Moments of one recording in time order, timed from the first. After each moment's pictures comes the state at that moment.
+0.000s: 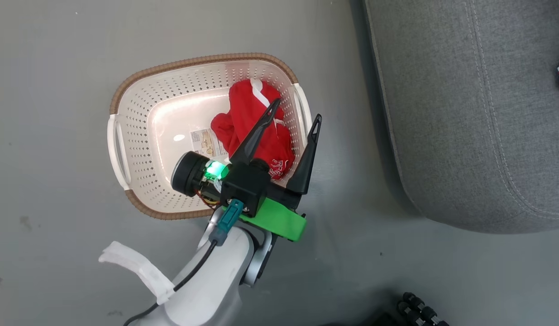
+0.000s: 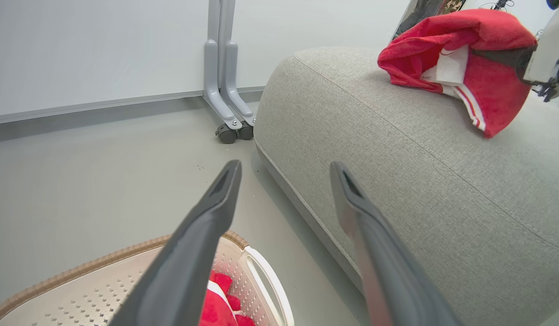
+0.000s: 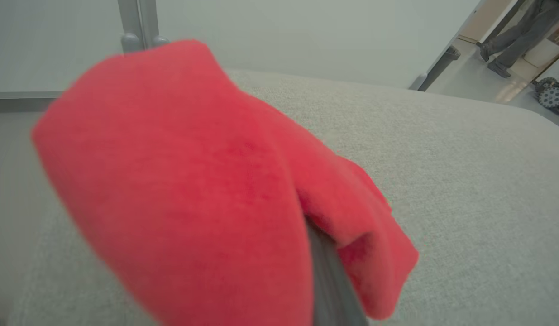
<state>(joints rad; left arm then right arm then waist) -0.53 0.05 -0.69 0.23 -0.28 0.14 -0.26 -0.97 -0.66 0.25 0.89 0.55 0.13 -0.26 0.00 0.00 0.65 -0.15</state>
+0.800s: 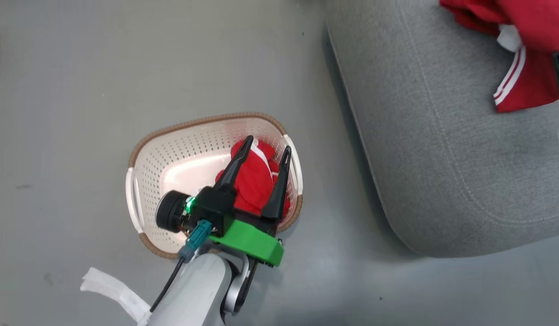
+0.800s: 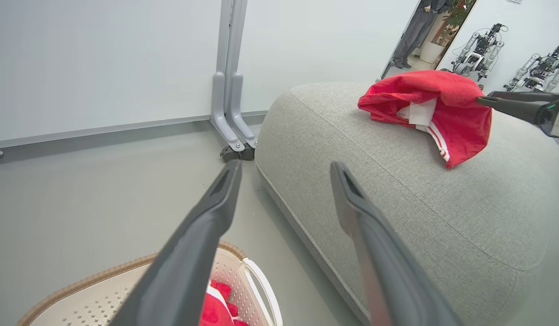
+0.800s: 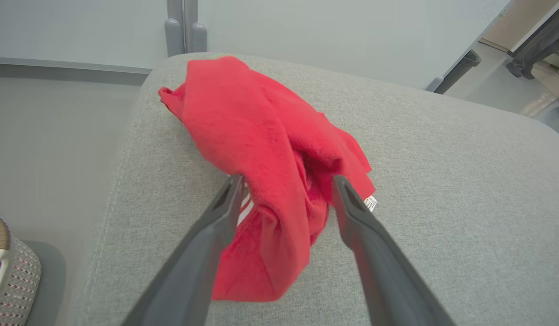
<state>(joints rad) -0.38 0.05 -0.57 0.24 -0.34 0.06 -0.26 -0.87 -0.68 0.58 0.90 0.67 0.13 -0.26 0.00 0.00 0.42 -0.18</state>
